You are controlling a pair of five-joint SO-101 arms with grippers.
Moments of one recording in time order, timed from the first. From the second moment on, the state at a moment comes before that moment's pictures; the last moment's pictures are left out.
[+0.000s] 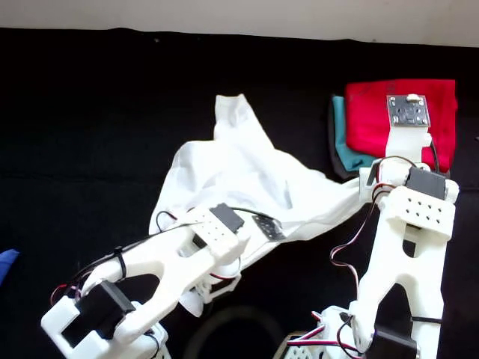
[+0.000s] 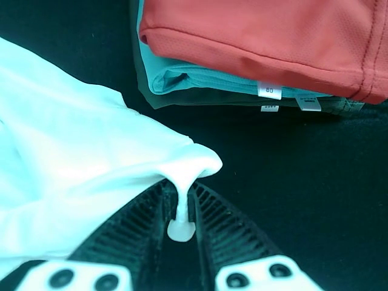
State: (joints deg) left arm 38.5 -8.3 44.6 76.3 -15.3; right arm 12.7 -24.6 29.4 63.5 18.2
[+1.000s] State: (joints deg) left arm 17.2 -11.9 22.4 78.9 -11.5; right arm 8.3 -22.2 26.6 58.0 6.6
